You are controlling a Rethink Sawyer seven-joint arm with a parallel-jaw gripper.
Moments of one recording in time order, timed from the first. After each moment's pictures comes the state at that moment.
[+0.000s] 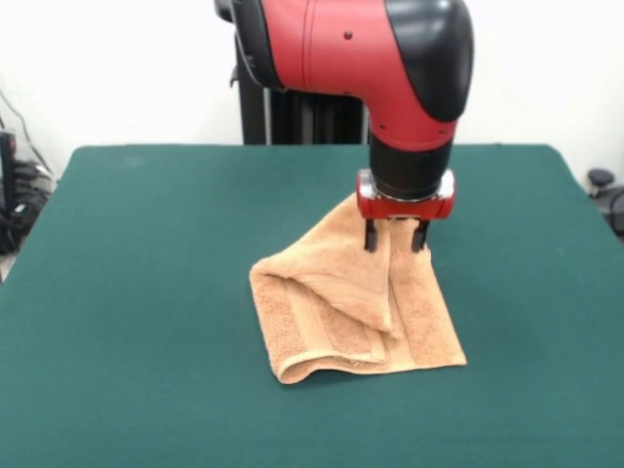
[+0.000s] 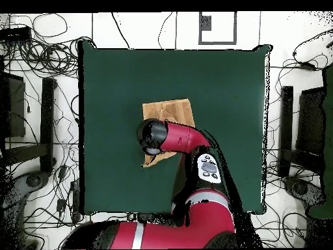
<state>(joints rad) -0.09 -0.41 -0.04 1.59 0.07 0.61 1.62</state>
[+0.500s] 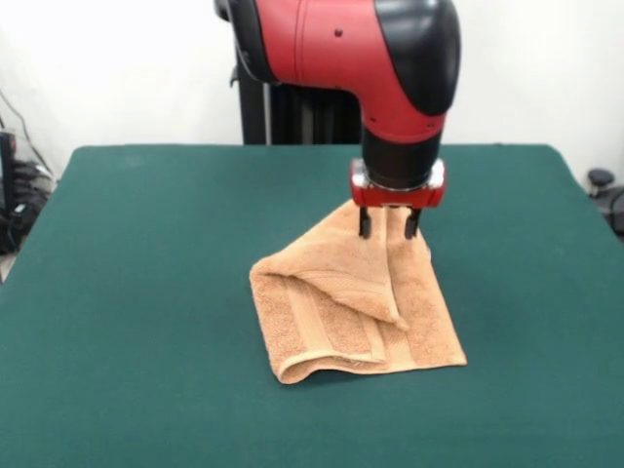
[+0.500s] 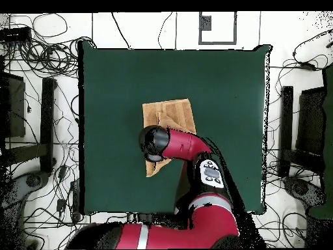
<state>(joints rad) -0.10 -0.42 -0.04 1.65 0.07 0.59 1.62</state>
